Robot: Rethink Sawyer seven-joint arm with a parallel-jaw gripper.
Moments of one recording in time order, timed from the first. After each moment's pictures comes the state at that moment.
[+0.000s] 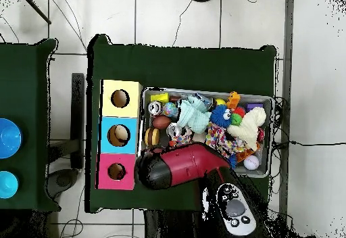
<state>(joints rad) -0.37 -0.80 0.30 1.96 -0.48 0.46 1.82</state>
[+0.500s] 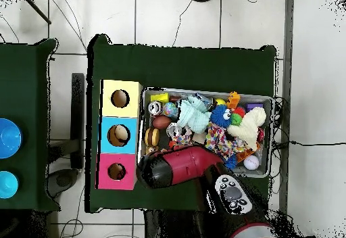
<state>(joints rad) -0.38 -0.70 0.29 1.96 -0.48 0.45 1.82</state>
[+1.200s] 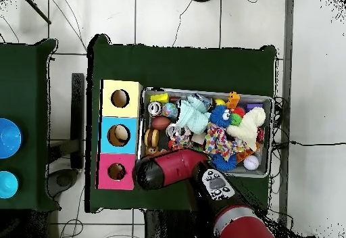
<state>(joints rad) -0.33 -0.60 0.27 1.95 -0.48 0.35 1.82</state>
